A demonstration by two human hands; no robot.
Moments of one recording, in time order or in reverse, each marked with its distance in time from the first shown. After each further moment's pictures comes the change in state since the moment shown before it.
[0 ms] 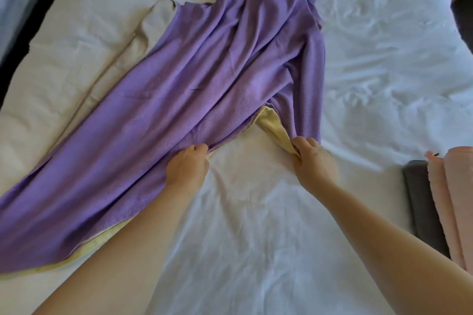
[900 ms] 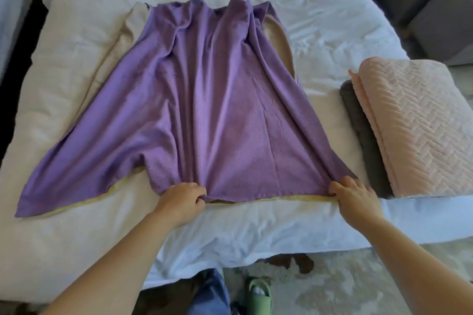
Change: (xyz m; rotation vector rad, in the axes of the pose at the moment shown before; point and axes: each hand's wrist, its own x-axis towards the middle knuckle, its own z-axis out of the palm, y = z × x) left_hand -0.217 -0.036 -0.003 0.036 -0.378 0.339; right_hand -0.303 0.100 0.001 -0.316 -0.203 0.175
